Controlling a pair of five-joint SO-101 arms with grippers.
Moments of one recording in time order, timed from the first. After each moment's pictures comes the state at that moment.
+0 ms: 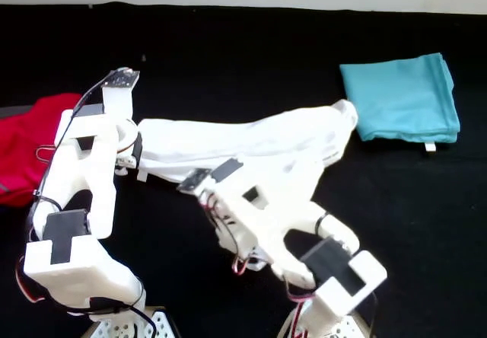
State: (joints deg) left arm -15.8 8.0 21.1 56.7 -15.0; right arm -43.1 6.7 29.2 80.0 16.7
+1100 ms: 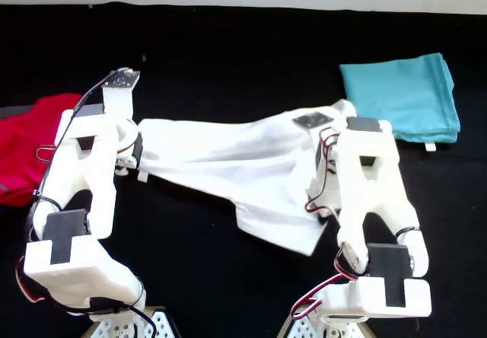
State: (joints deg) left arm -15.8 8.0 21.1 56.7 -15.0; right arm -2.7 -3.3 25.3 87.9 30.5
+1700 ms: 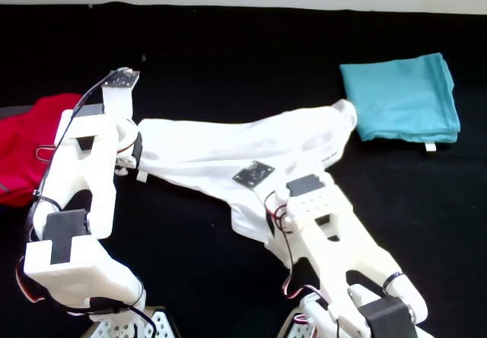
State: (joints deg) left arm -15.8 8.0 21.1 56.7 -15.0; right arm -26.1 -23.1 54.7 72.7 23.6
